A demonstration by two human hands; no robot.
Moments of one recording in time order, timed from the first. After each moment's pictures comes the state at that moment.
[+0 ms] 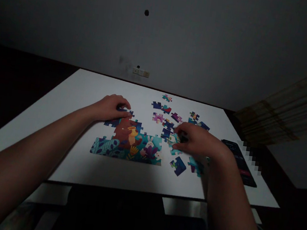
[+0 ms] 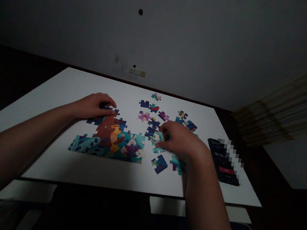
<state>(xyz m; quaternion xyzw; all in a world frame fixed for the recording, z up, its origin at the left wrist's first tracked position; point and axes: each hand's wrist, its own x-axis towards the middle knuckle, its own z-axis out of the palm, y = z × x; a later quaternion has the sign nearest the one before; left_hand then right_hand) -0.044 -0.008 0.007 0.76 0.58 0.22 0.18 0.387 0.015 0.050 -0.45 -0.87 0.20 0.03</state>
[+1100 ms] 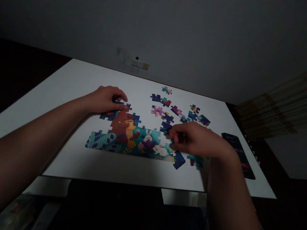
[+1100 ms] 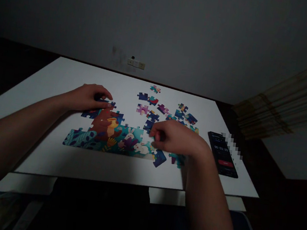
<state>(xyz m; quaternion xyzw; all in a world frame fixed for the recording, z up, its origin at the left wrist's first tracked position) -0.047 -0.007 0.012 0.74 0.61 0.19 0.18 0.369 -0.014 0.080 -0.35 -0.87 0.34 -0.03</state>
